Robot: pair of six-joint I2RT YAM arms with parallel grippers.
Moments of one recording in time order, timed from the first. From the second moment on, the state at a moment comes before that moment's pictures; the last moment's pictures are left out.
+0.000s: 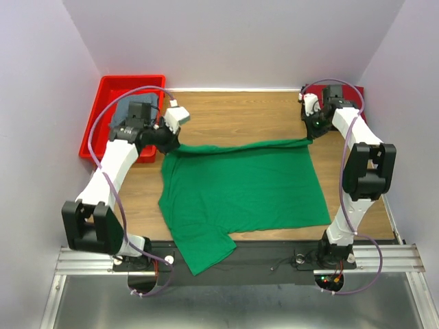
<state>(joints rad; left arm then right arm) -0.13 1.41 1.25 -0.67 0.56 0.56 -0.05 1.92 1.62 -0.79 -0.24 -0.50</state>
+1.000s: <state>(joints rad) -0.23 1.56 1.15 -0.78 0.43 0.73 -0.05 1.97 1.58 -0.82 -0.23 -0.56</state>
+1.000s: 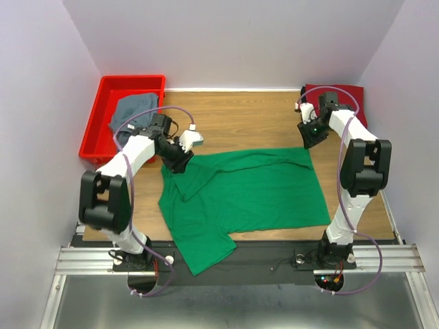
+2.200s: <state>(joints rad) -0.27 1.98 1.66 -0.73 0.57 0.59 -0.03 2.00 1.68 -0.91 -0.30 -0.68</state>
